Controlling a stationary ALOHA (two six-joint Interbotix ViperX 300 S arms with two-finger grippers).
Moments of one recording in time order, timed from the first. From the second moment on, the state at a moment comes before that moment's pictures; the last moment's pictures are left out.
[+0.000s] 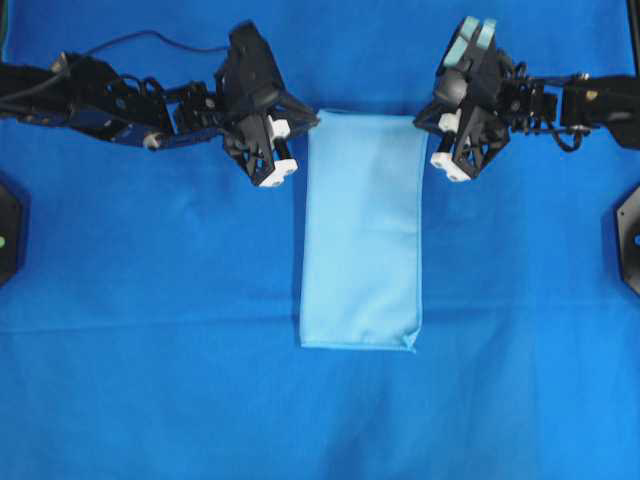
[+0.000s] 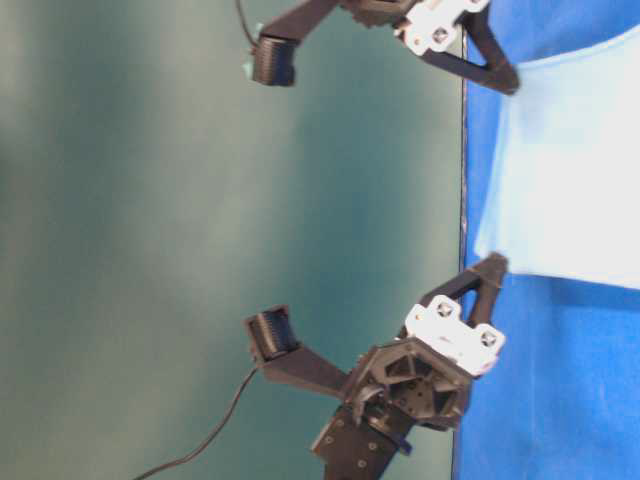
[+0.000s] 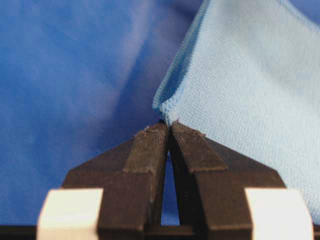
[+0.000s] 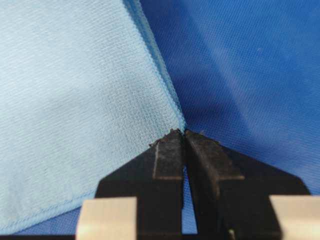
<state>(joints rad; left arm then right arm) 0.32 0.23 0.67 -0.04 -0.36 0.00 -0.46 -0.05 0.91 -0.46 -0.10 0.47</state>
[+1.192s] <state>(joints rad) -0.08 0.09 0.79 -0.04 -0.35 -0.02 0.02 -0.20 0.93 -0.39 0.11 0.70</state>
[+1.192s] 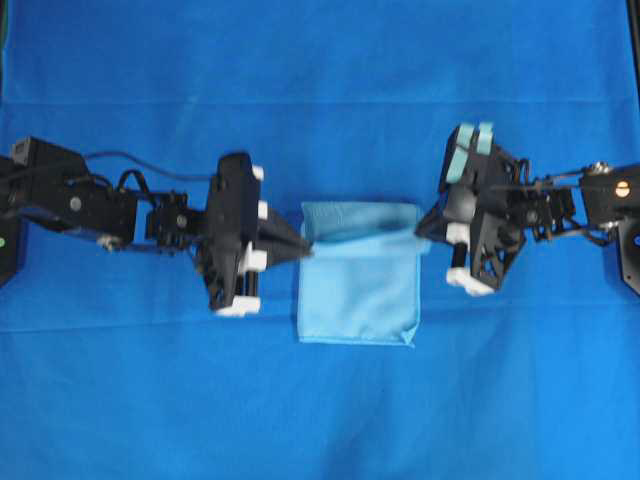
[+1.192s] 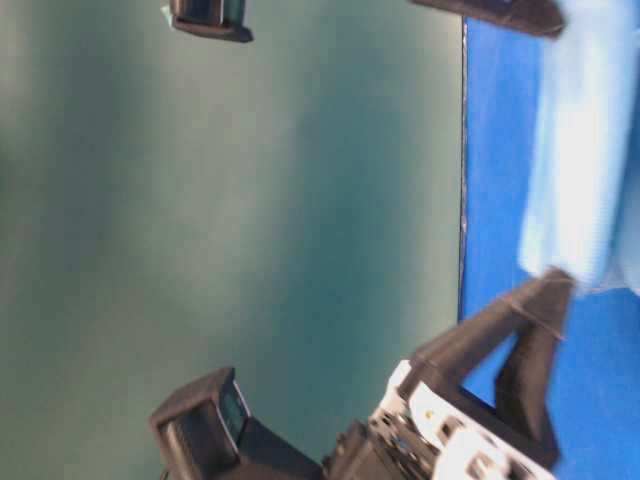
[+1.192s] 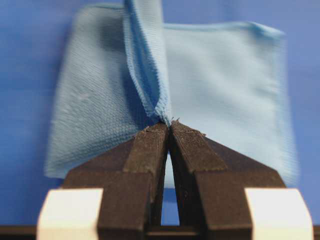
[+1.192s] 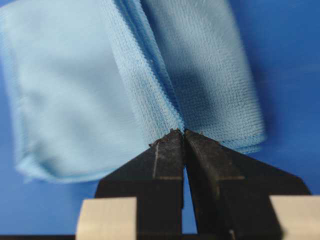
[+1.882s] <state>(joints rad) -0.18 0.21 0.77 -0.04 -0.34 -0.10 0.17 -0.06 0.87 -0.39 0.12 0.84</state>
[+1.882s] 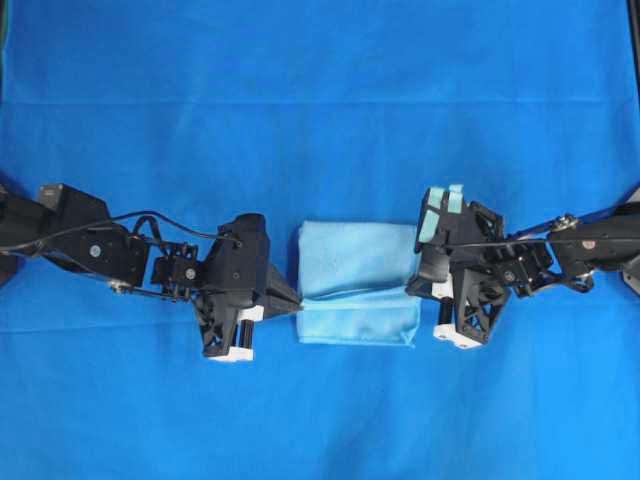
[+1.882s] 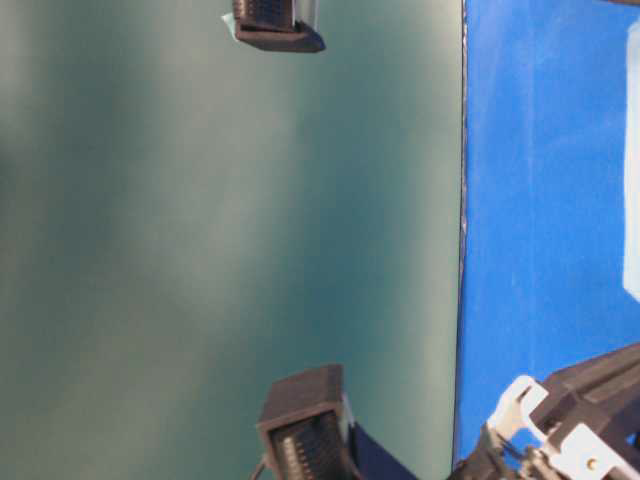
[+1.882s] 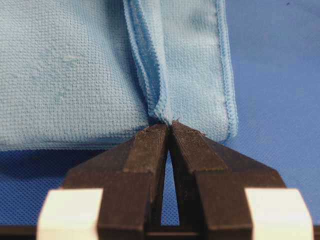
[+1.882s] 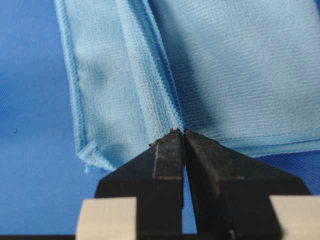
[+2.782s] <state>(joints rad) -0.18 -0.10 0.82 -0.04 -0.15 -0.07 0.27 -0.25 0.81 -0.42 0.34 0.83</state>
